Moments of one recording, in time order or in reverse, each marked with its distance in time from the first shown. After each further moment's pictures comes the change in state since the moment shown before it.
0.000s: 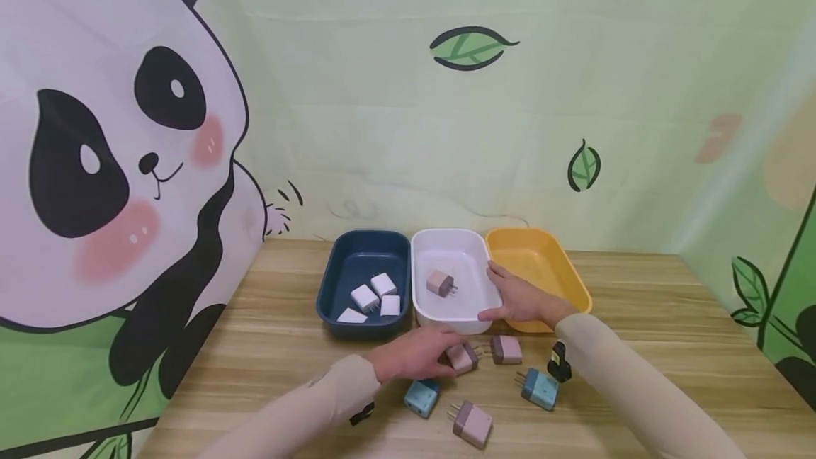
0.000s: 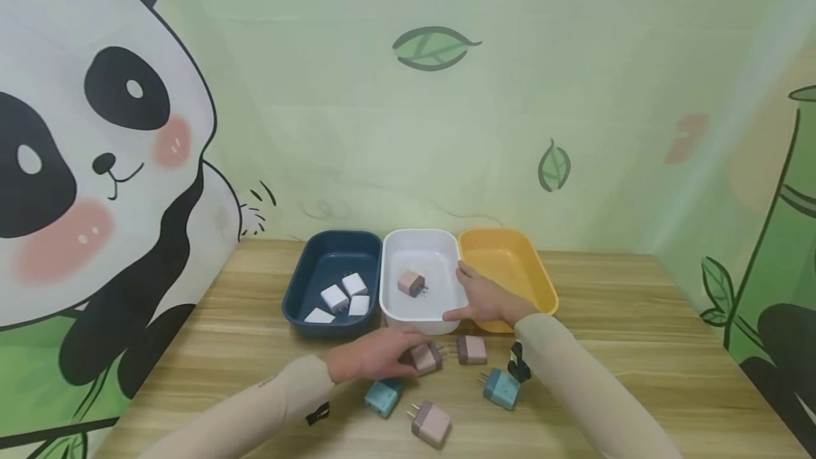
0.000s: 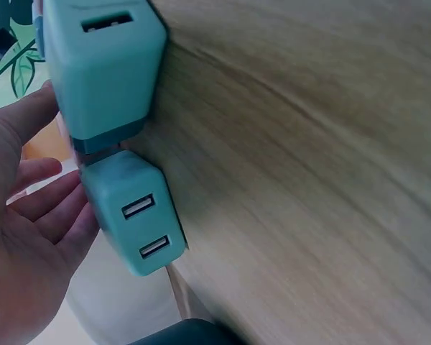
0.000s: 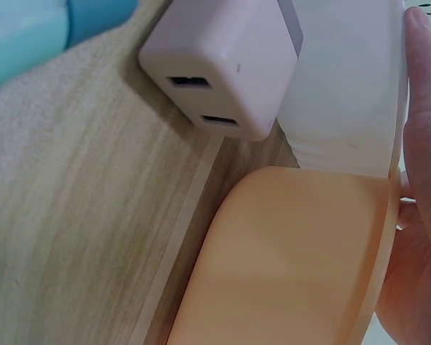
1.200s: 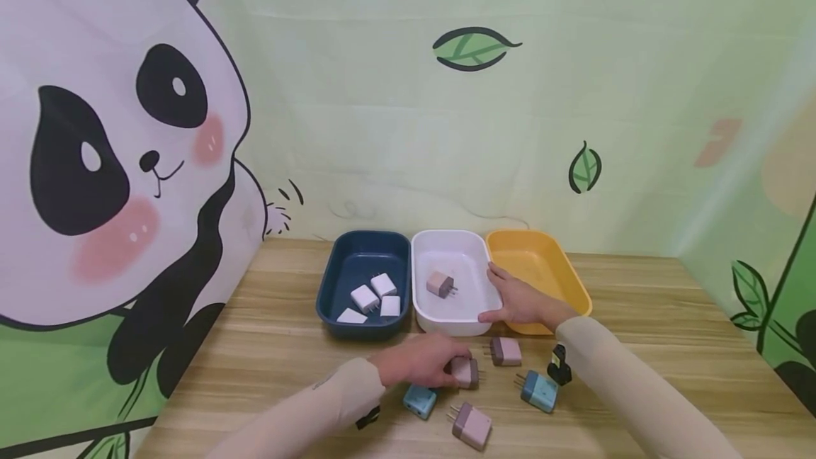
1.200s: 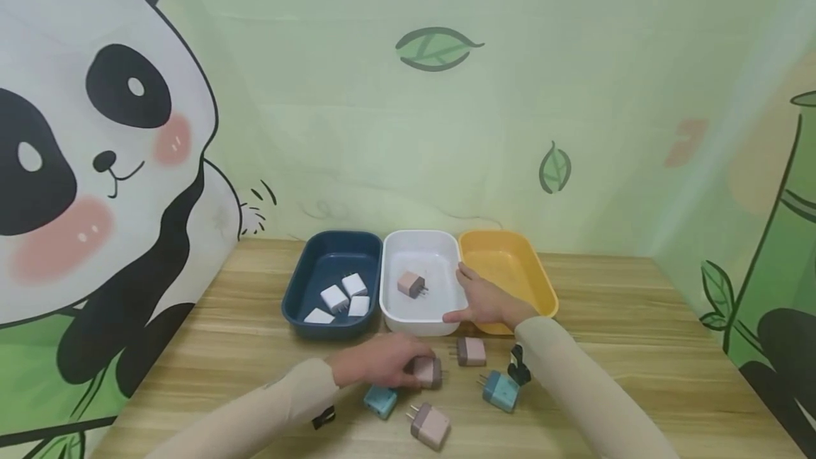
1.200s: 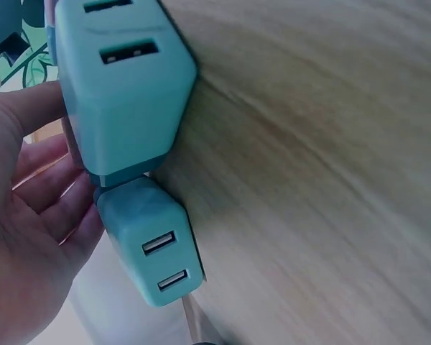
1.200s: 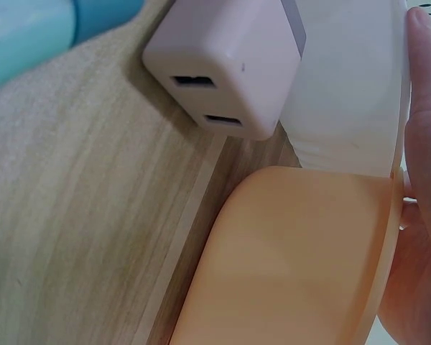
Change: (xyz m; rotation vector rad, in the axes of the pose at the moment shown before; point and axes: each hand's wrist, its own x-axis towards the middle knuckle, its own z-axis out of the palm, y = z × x) left_hand 0.006 0.006 0.003 -0.005 -0.059 0.075; right_hand 0.001 0.003 0.003 -0.018 0.005 0.025
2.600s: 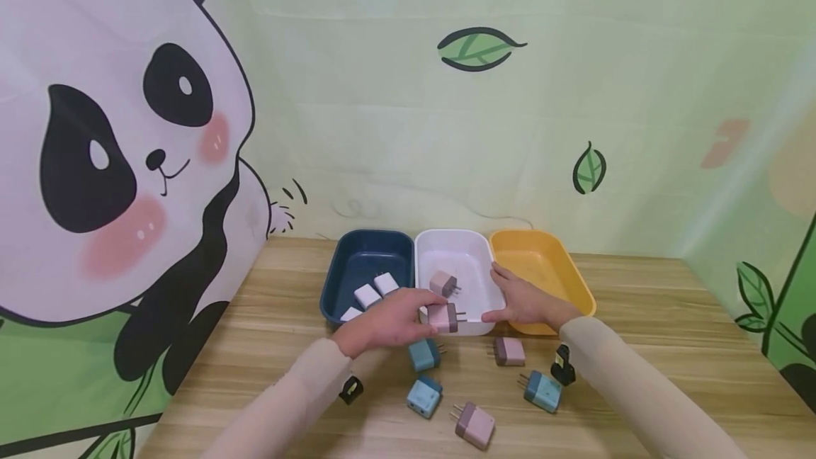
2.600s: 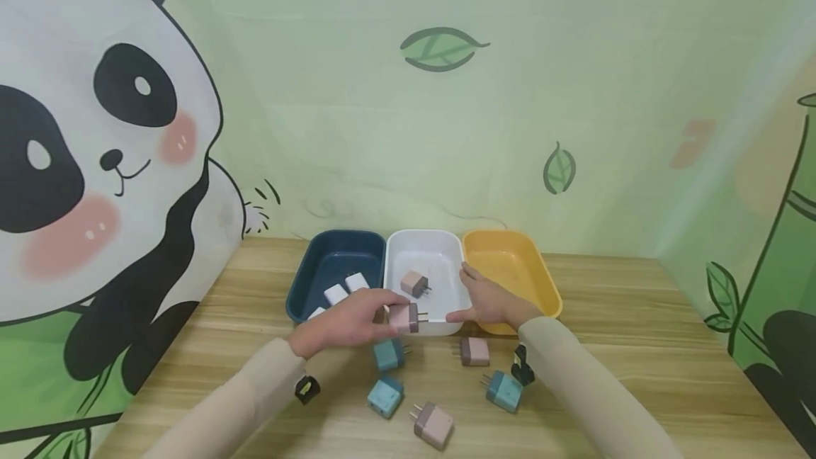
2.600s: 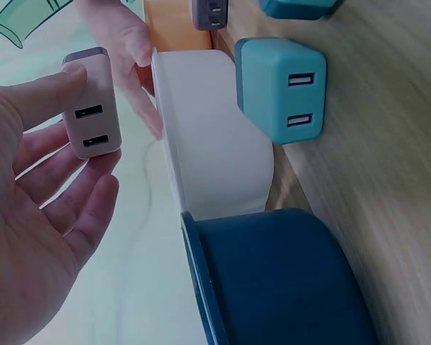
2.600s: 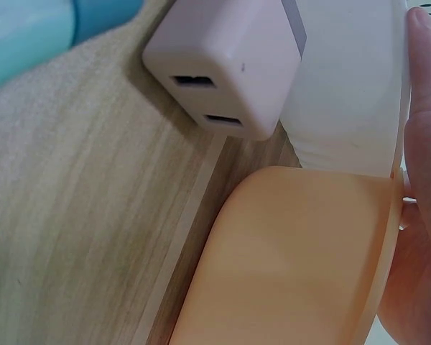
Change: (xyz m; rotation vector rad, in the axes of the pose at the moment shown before) left_hand -0.042 -0.019 -0.061 -0.178 0.252 -0.169; right_hand 0.003 -0.002 0.000 -0.032 -0.012 -0.017
